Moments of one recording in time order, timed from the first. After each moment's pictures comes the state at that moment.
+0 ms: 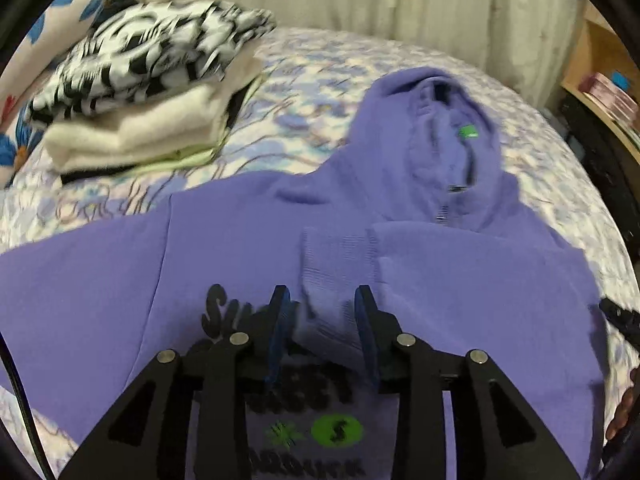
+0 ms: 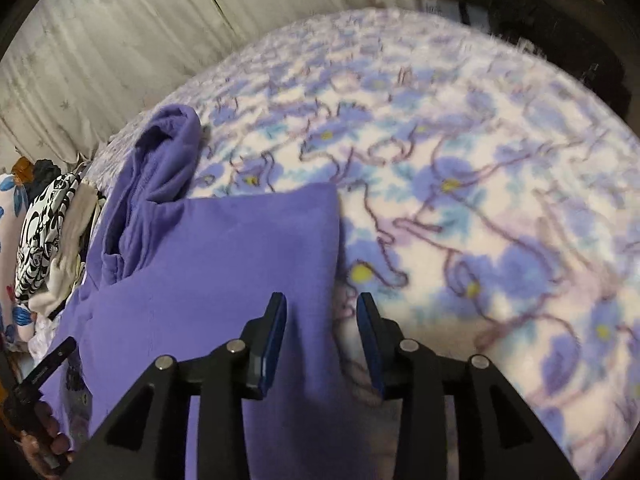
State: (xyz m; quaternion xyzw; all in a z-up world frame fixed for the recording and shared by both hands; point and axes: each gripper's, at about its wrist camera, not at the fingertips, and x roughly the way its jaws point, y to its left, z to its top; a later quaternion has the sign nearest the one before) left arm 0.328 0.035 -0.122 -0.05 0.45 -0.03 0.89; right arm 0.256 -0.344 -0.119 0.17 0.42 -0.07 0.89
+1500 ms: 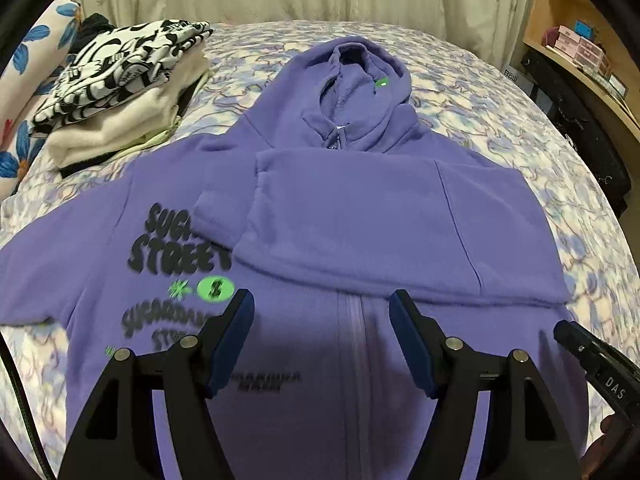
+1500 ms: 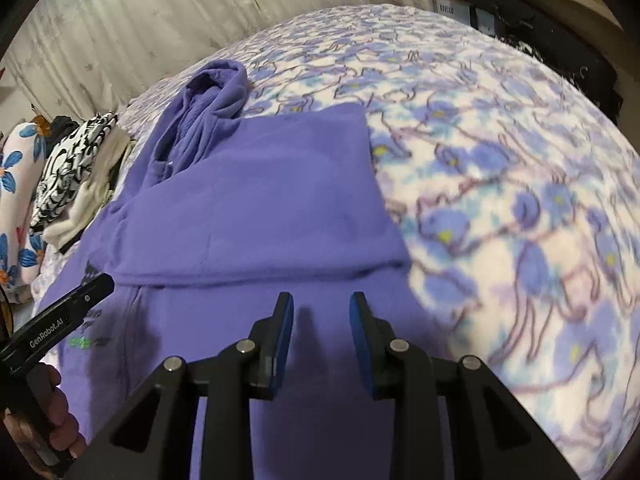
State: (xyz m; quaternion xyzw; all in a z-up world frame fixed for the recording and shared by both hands) left arm 0.229 -0.047 -0.102 0.00 0.47 -0.05 0.88; right arm 0.153 -0.293 -0.122 0.17 0.47 -0.04 0.87
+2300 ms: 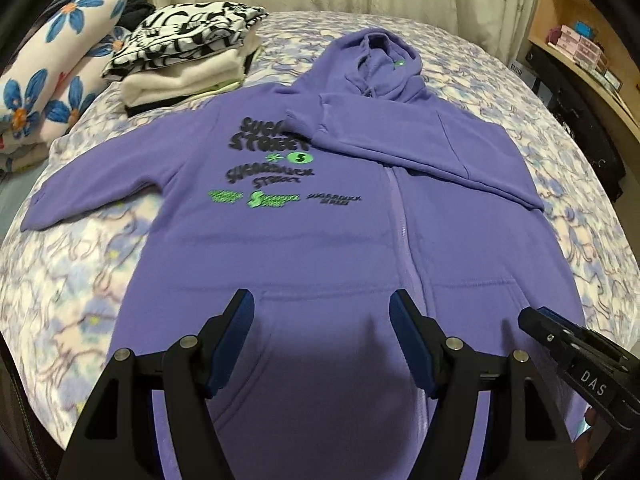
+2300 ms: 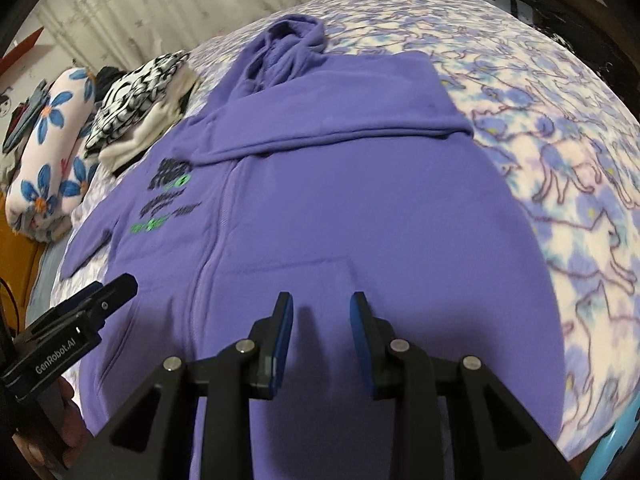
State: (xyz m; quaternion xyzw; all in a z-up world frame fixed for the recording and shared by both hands) left arm 0.079 0.019 -0.075 -0.02 0.49 -0.03 0.87; right arm 0.052 -0.204 -0.107 0.14 0.51 0.03 0.85
